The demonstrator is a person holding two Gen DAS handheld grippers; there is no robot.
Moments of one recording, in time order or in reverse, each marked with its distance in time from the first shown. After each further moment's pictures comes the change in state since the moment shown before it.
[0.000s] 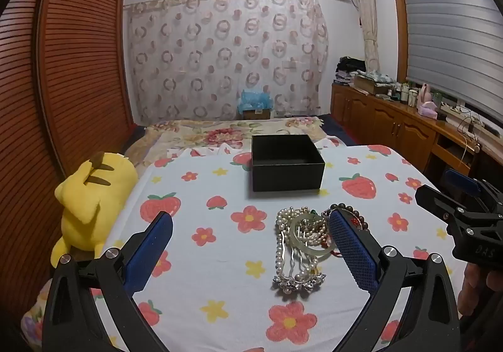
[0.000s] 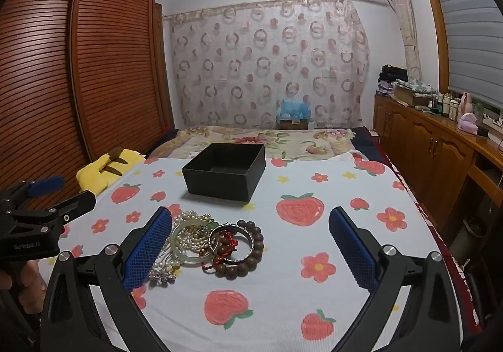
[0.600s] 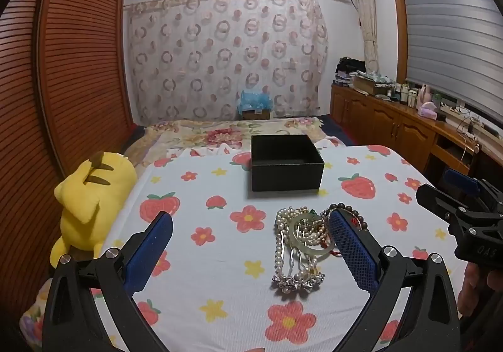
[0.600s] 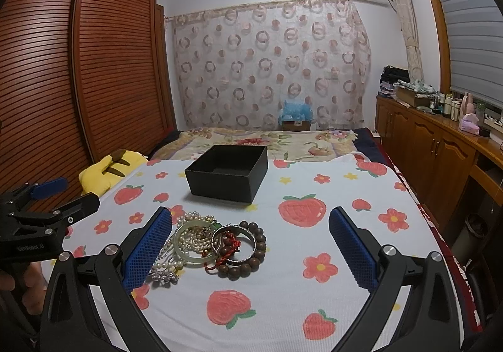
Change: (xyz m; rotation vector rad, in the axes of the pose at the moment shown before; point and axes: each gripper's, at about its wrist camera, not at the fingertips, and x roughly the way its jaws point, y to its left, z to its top) left arm 0.000 0.000 0.000 -0.002 -0.006 0.000; right arm -0.002 0.005 0.003 0.002 0.001 0.004
